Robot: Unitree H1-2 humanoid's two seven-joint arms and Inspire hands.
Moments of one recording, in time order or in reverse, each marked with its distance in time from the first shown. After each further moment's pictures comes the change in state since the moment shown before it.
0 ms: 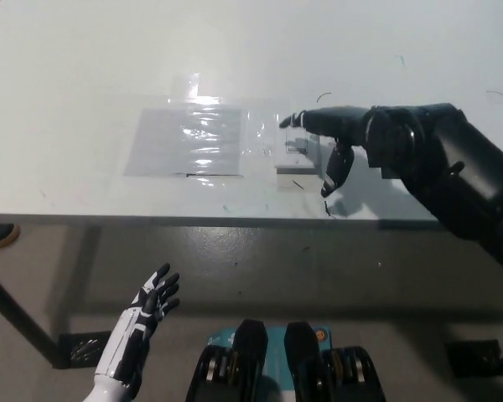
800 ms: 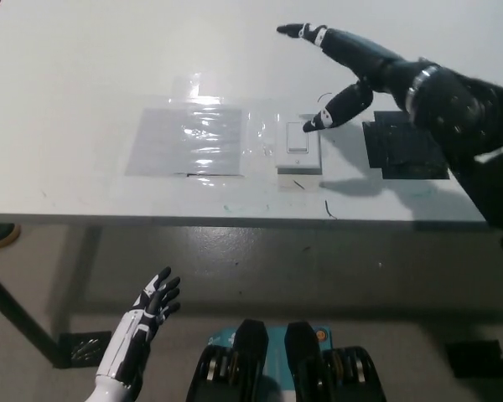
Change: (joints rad) left_arm 0.000 -0.002 0.000 0.003 0.002 0.025 0.002; right_arm 0.007 -0.041 -0.212 -0.129 0.191 -0.058 -0.174
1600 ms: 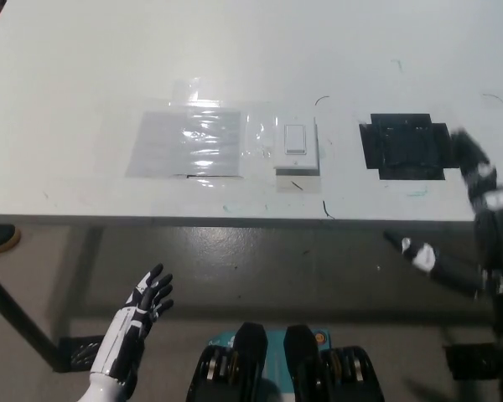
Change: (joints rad) left_arm 0.000 -0.006 0.022 0.000 -0.004 0.015 0.003; right_arm 0.844 0.180 -0.499 -0.650 0.226 -0.416 -0.404
